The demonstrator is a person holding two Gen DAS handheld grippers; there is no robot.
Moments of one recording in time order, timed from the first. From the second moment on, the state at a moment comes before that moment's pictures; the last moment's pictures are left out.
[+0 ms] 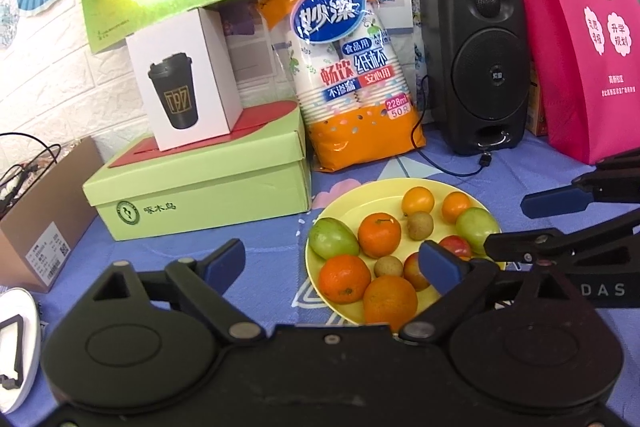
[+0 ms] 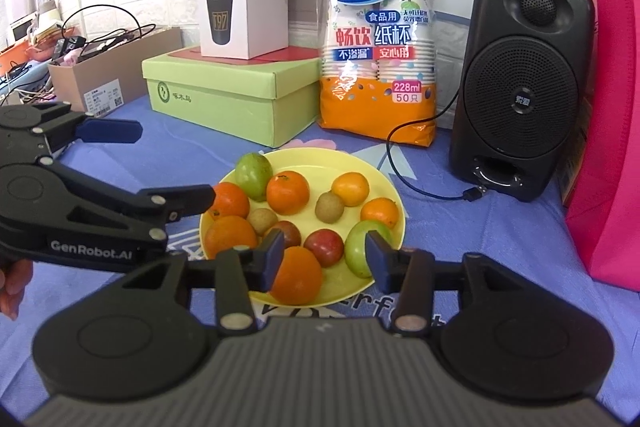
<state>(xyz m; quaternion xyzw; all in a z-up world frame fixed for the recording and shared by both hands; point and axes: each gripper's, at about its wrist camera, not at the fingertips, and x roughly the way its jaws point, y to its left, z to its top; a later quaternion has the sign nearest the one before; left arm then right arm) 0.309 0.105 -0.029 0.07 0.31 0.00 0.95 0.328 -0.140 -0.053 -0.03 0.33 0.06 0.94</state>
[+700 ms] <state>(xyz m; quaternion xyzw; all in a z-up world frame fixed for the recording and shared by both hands) 0.241 0.090 -0.008 0.07 0.29 0.01 0.95 0.244 -0.139 -0.025 -0.02 0.28 0.02 0.96</state>
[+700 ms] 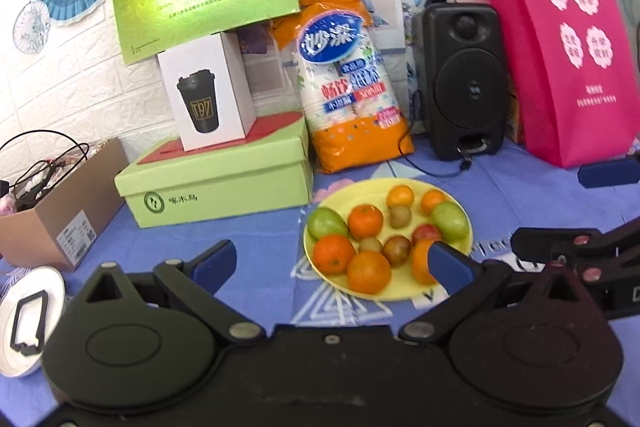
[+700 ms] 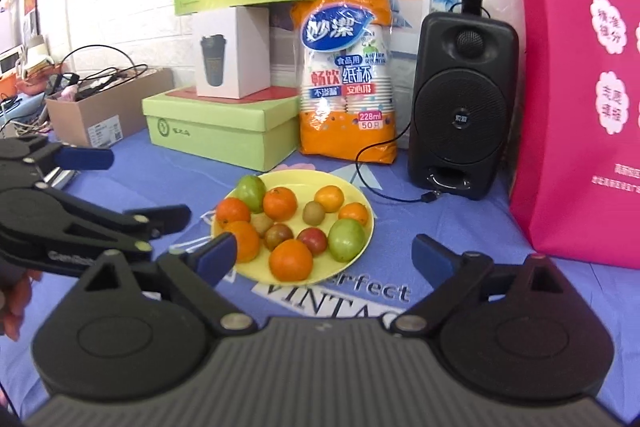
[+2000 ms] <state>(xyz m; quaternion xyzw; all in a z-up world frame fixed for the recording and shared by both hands) 0.142 0.044 0.002 0.04 0.32 0.06 0.94 0.109 -0.142 -0.030 -0.02 0.29 -0.03 0.96</state>
